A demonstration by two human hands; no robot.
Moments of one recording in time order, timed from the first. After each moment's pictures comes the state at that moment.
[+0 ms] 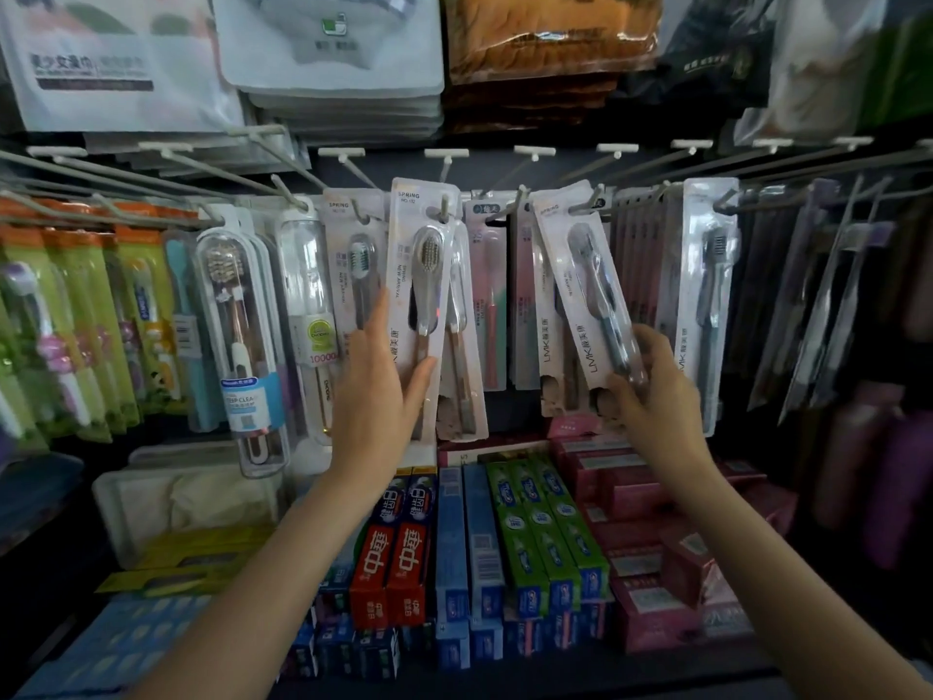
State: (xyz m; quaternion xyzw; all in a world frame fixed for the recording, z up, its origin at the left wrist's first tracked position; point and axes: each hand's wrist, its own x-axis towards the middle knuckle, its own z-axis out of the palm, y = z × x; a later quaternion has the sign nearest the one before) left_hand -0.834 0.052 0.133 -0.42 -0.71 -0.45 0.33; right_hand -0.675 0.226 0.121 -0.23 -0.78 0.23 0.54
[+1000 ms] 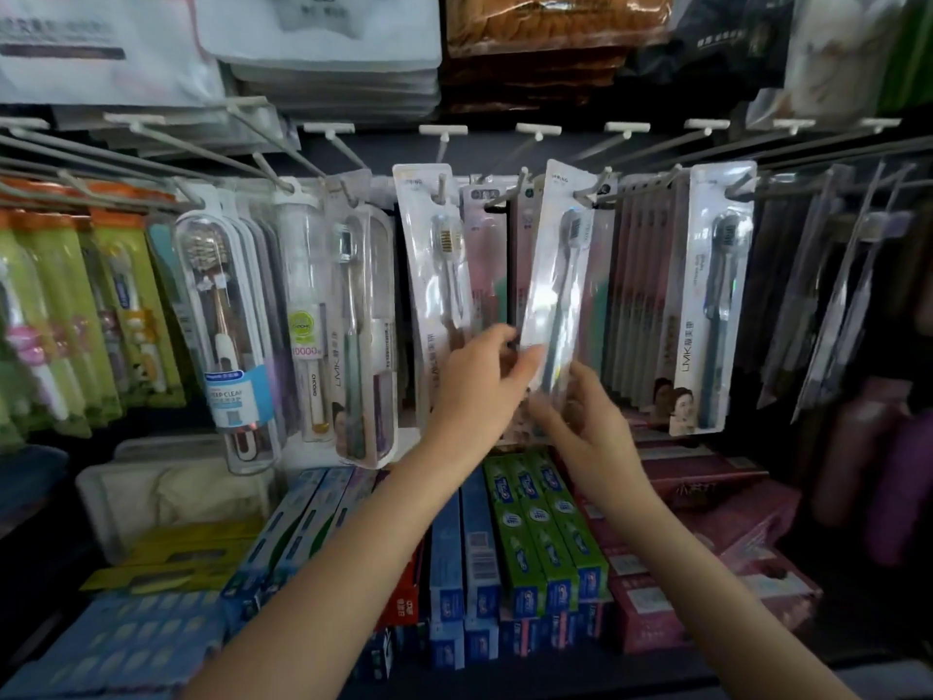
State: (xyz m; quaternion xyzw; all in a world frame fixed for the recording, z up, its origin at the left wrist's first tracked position) left_hand -0.790 0.106 0.148 -0.51 -0.71 -0.47 0.14; right_hand -0.698 0.182 0.104 -0.11 -0.79 0.39 0.46
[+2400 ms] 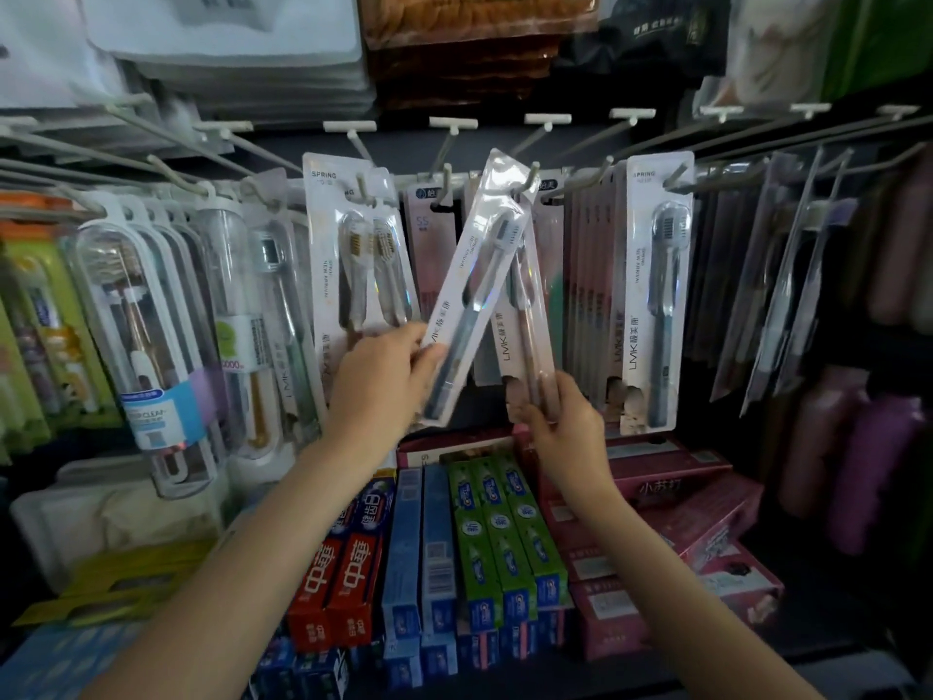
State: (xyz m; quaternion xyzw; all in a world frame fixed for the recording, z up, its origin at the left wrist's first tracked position) left_hand -0.822 0.104 0.152 -0.49 -0.74 -0.34 0.29; right_hand -0.706 0.232 0.088 -0.22 -0.78 0.32 0.49
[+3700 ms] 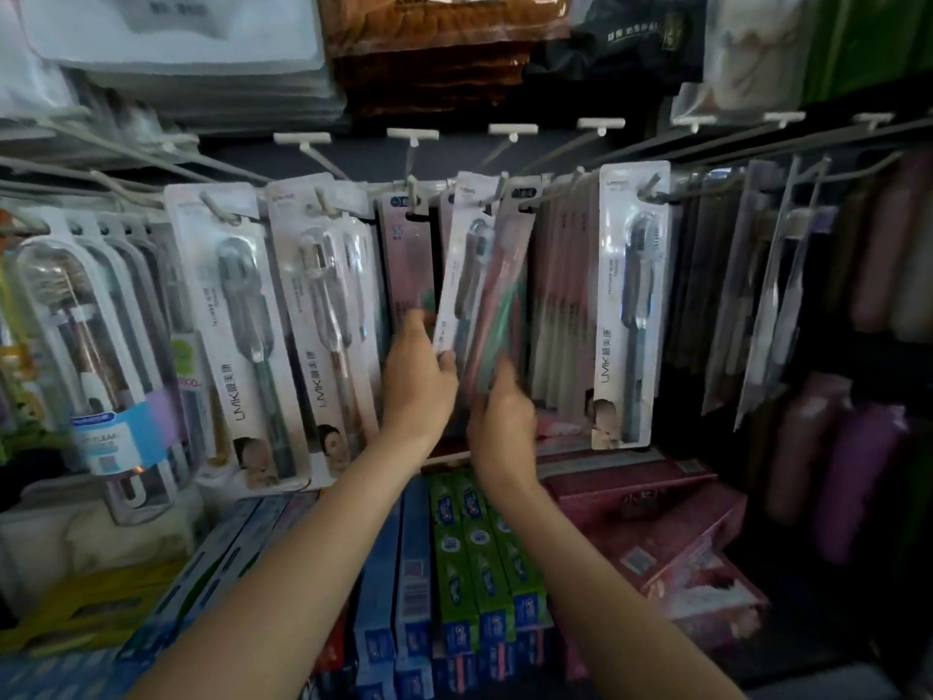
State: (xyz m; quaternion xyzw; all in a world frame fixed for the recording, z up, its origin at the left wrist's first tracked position) left_hand -0.806 0.172 0.148 -0.40 -0.74 -0.51 0.17; right_hand -0.751 0.224 0.097 -0.28 -0.79 0.26 0.48
